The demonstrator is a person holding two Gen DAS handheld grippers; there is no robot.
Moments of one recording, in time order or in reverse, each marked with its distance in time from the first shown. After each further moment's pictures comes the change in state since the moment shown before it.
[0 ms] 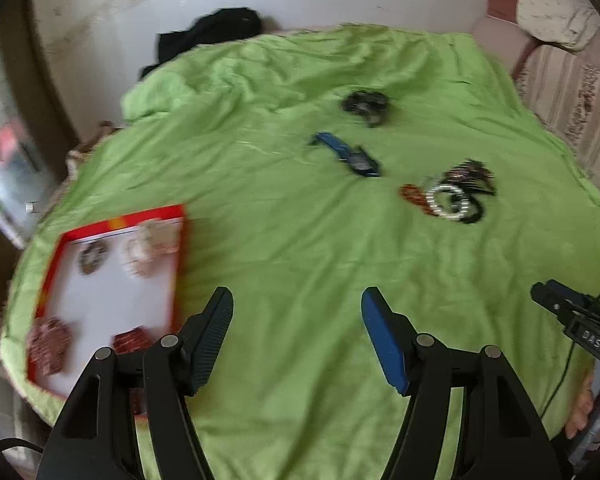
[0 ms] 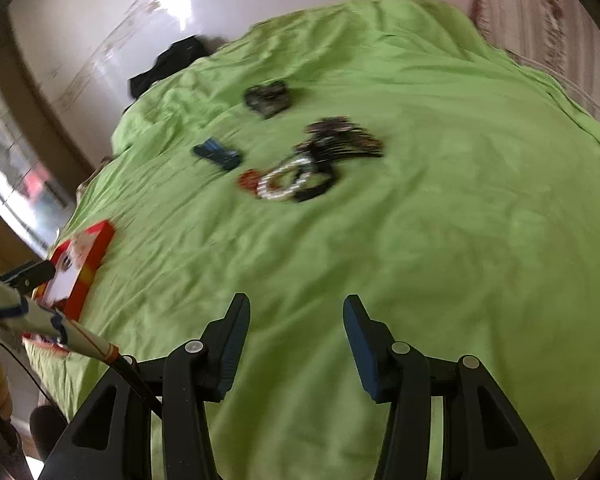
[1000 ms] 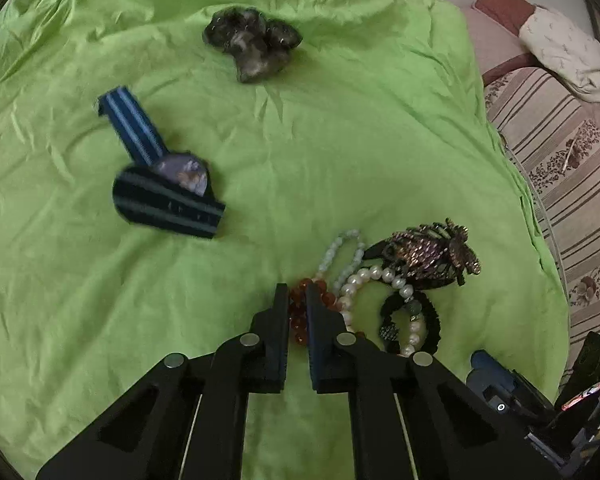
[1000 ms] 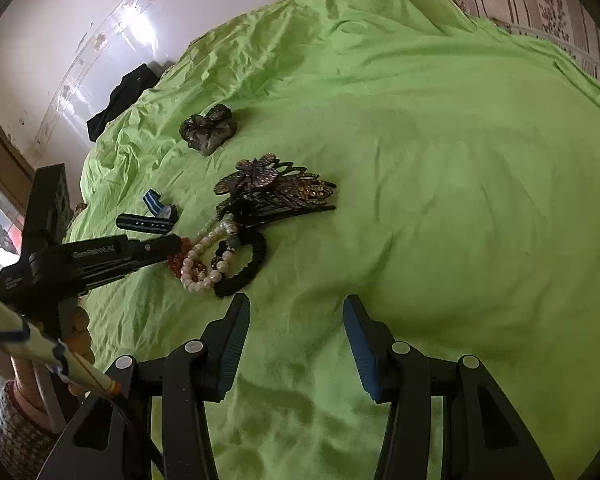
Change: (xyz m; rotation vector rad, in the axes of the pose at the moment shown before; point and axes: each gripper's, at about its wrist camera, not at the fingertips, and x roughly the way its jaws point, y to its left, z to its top) left arm 0.212 -0.095 0.105 -0.124 0.207 -0.472; right arm 0.076 -0.058 0.065 0.113 -0.013 0.035
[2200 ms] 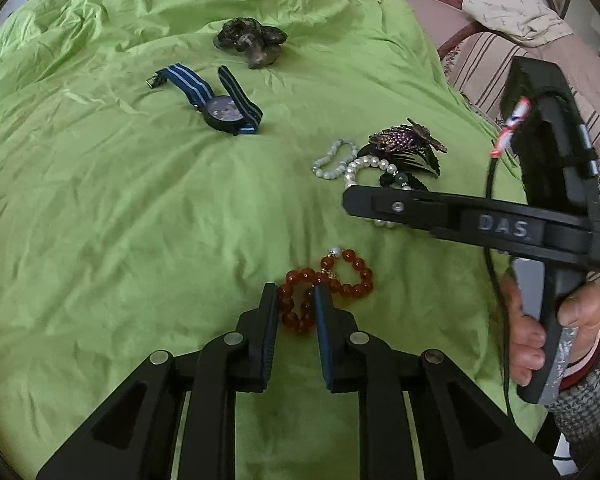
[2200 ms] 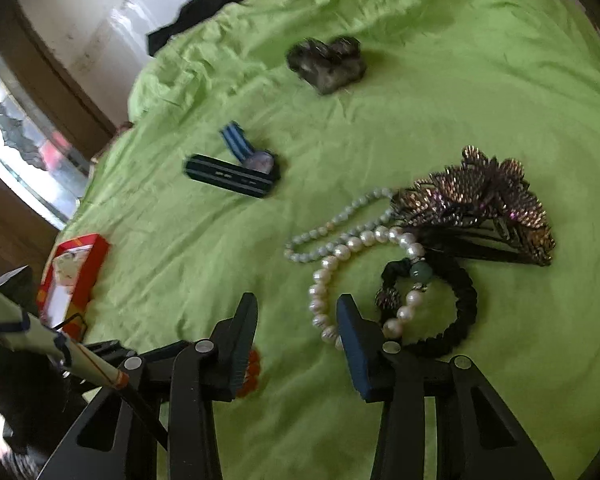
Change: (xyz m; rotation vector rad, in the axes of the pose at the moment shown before) left arm -0.053 0.033 -0.094 0.165 -0.074 -0.010; right arm 0.089 0.107 0.023 -0.241 0.218 0.109
